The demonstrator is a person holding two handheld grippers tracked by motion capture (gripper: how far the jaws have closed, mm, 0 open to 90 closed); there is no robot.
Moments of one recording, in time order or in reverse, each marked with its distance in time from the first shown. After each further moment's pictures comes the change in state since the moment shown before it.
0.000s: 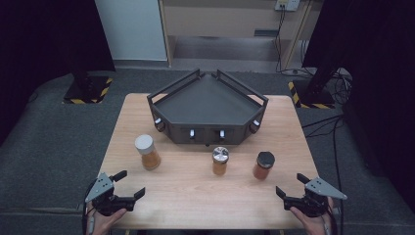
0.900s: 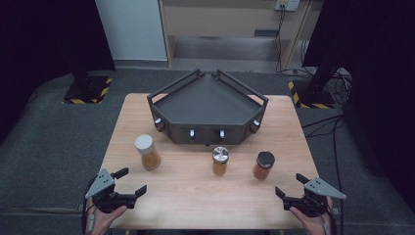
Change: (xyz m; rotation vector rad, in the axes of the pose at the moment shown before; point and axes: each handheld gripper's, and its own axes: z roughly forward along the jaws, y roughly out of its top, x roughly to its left) left arm -0.001 0.023 0.000 0.013 -0.027 -0.015; right arm -0.001 0.000 0.001 0.001 0.006 0.001
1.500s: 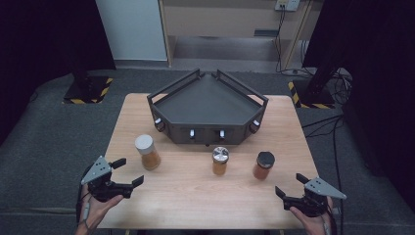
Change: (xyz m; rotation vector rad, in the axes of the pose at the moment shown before) left arm 0.018 0.039 0.000 0.027 0.002 0.028; right arm 0.000 0.000 0.000 0.000 0.000 0.001
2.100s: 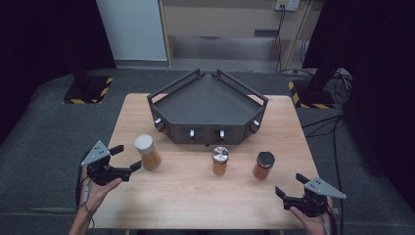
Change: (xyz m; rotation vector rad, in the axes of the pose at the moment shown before) left arm 0.024 0.021 0.016 0.005 0.034 -0.005; right arm 0.000 0.000 0.000 0.003 0.000 0.002
